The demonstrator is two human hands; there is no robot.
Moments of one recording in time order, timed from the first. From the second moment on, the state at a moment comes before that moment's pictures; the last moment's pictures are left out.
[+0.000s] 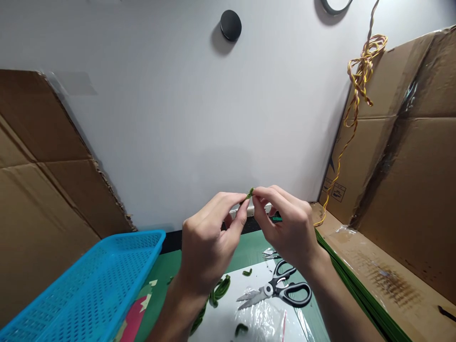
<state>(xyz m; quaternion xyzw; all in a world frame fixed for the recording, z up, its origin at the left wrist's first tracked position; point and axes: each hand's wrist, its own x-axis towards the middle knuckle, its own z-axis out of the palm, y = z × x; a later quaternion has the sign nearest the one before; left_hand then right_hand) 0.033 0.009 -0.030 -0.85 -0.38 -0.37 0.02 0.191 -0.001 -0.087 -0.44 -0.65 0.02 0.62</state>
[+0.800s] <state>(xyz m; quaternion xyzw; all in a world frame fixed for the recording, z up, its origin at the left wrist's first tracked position) 0.035 0.011 -0.030 -0.84 -0.37 -0.38 -0.02 0.192 -0.005 -0.087 -0.42 -0.65 0.09 0.62</state>
